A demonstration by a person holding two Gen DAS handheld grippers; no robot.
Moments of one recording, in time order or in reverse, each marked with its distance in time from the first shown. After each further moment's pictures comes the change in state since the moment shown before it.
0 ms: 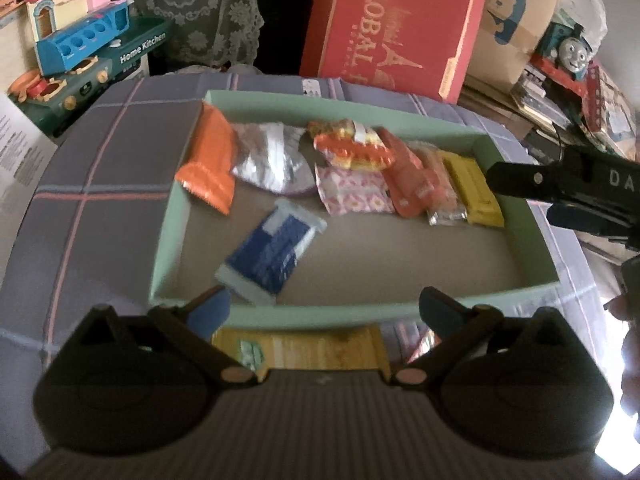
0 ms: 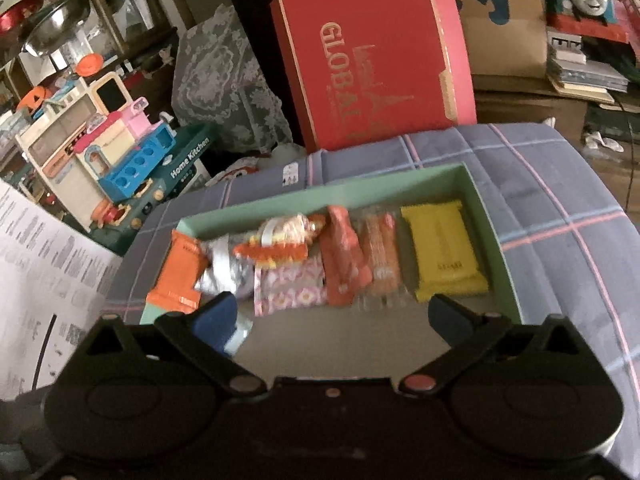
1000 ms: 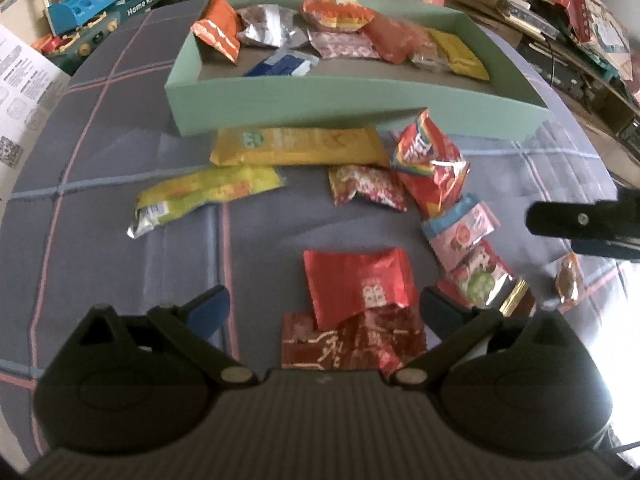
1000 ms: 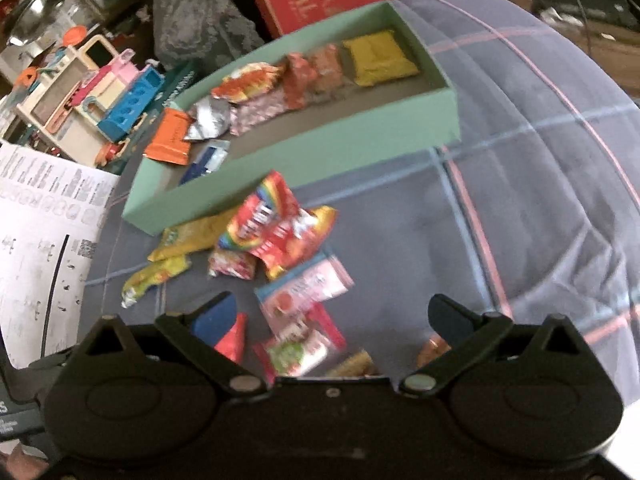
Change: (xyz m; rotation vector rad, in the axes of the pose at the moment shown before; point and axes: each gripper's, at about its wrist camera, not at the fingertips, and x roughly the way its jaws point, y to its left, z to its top) left arm -0.026 -0.009 -0.134 0.080 0.130 0.058; right arm -0.068 -0.051 -0.156 0.145 0.196 0.025
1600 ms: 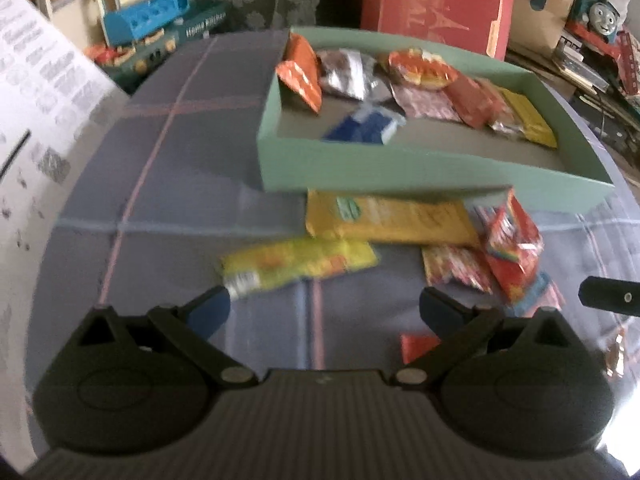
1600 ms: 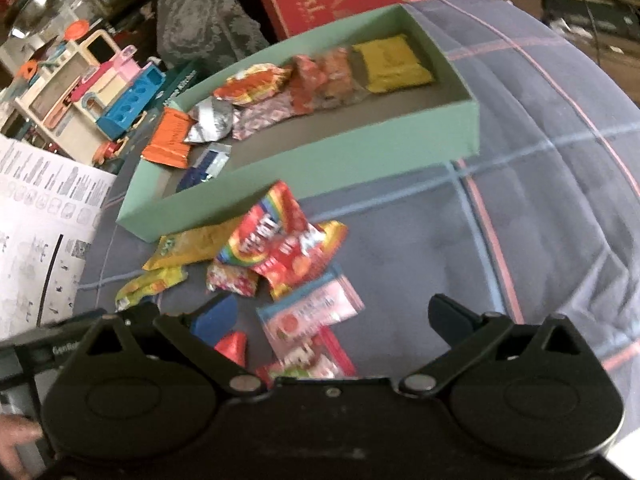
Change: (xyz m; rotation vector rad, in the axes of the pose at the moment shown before) left arm 0.002 0.046 0.036 -0.079 -0.123 0.123; right arm 0.019 0.020 0.017 -0.051 -0.018 -0.005
